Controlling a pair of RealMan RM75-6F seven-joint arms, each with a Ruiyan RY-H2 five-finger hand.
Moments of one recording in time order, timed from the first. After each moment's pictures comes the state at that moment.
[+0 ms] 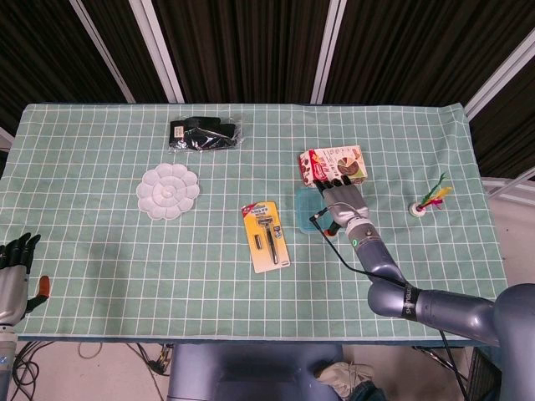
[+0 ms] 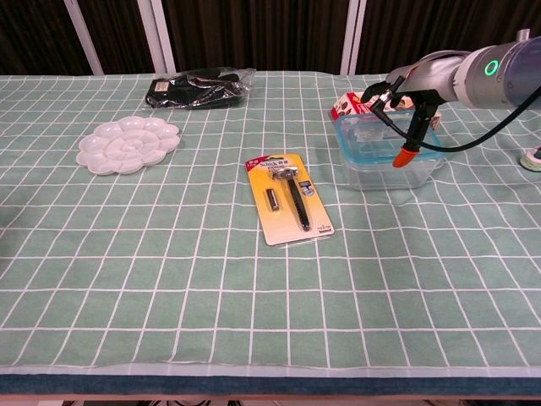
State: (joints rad) left arm -0.11 -1.13 -0.08 -1.82 1.18 1.40 0.32; right arm 1.11 -1.39 0.11 -1.48 -0.40 0.82 -0.59
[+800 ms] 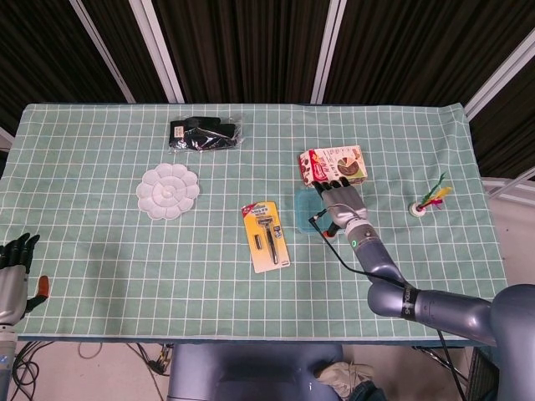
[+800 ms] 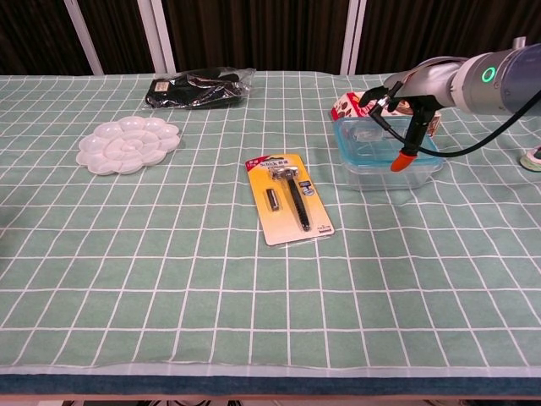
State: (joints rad) left arm -0.11 -1.13 -0.08 -1.82 1.17 1.40 0.33; right arm 1.11 -1.41 0.11 -1.46 -0.42 0.80 -0.57
